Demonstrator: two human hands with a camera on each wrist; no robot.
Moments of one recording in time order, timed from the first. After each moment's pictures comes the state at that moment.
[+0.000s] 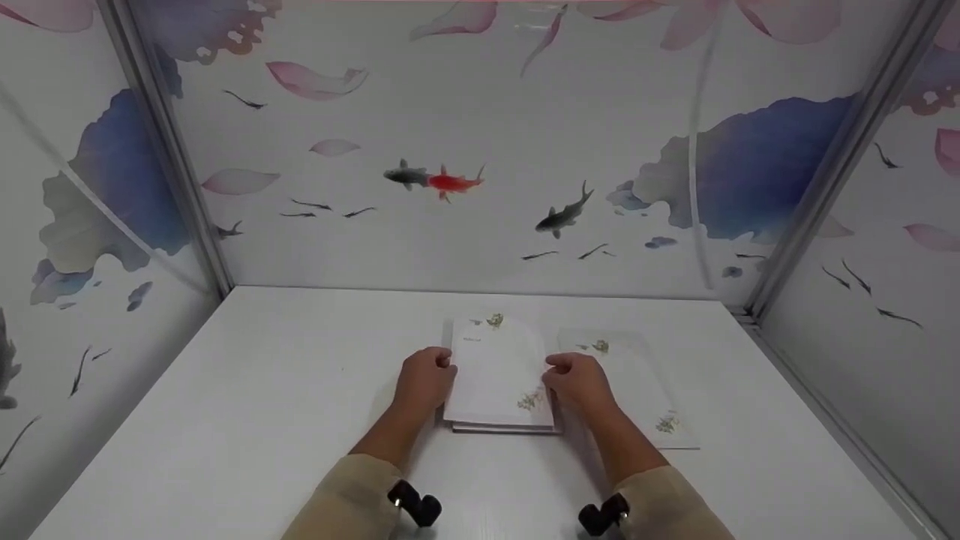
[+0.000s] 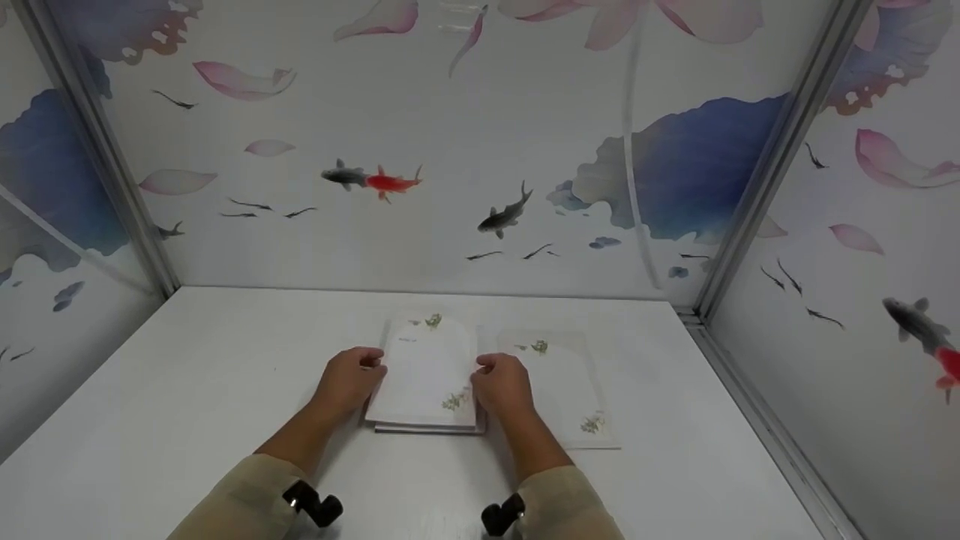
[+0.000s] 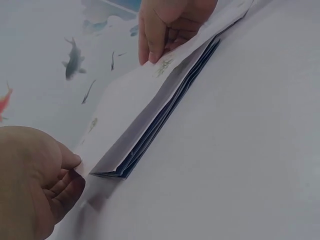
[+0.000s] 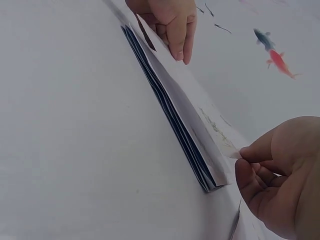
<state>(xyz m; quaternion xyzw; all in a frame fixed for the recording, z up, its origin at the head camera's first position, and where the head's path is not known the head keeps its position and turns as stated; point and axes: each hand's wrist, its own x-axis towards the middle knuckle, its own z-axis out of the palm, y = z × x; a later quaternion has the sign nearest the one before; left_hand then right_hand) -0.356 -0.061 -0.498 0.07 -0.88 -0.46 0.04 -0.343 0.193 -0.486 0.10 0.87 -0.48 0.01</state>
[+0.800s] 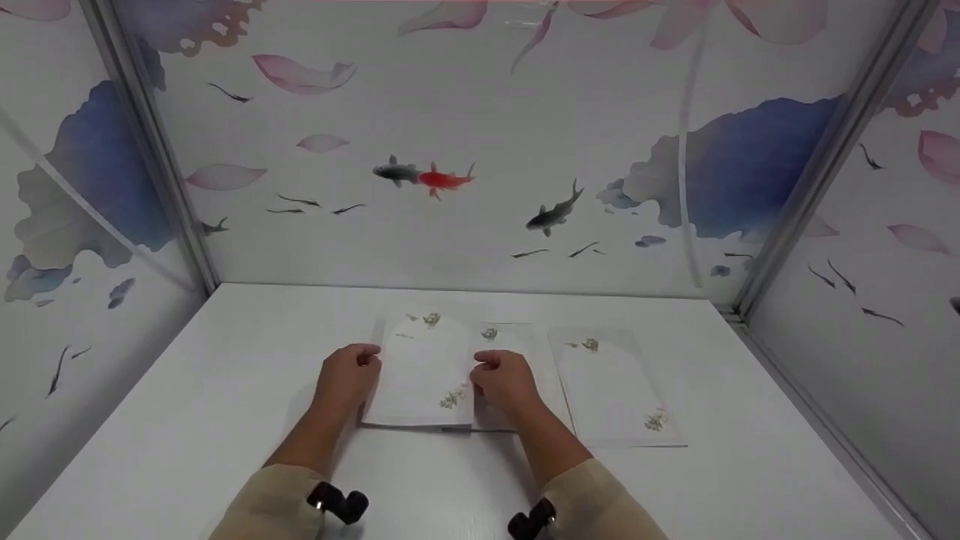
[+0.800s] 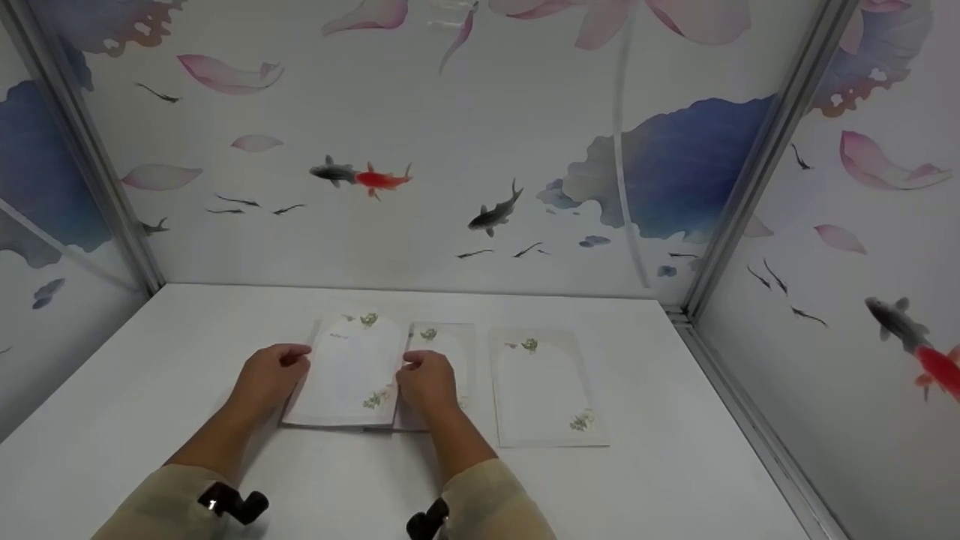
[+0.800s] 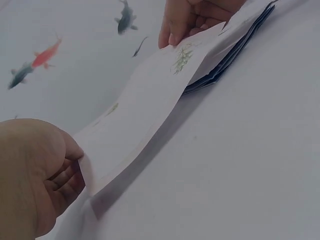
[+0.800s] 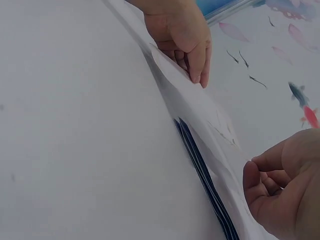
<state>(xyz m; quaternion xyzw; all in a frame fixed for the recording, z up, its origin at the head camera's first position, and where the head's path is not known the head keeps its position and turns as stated) -0.348 -0.160 -0.494 0.08 -0.89 -0.45 0.05 -0.338 0.101 -0.483 0.07 0.83 -0.56 0.03</state>
